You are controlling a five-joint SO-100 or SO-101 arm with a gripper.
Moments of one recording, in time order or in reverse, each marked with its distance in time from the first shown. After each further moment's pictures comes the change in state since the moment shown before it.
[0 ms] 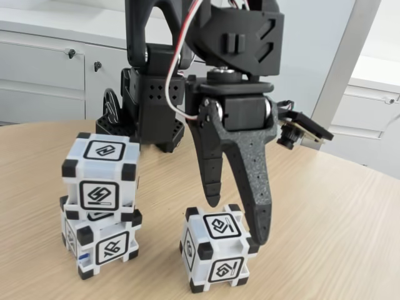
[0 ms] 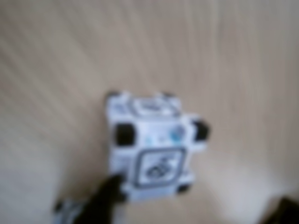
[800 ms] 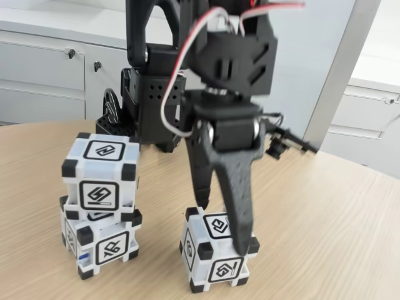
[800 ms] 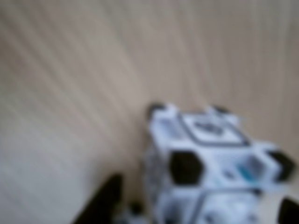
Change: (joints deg) arm 0.0 -6.2 3.4 -0.3 0.1
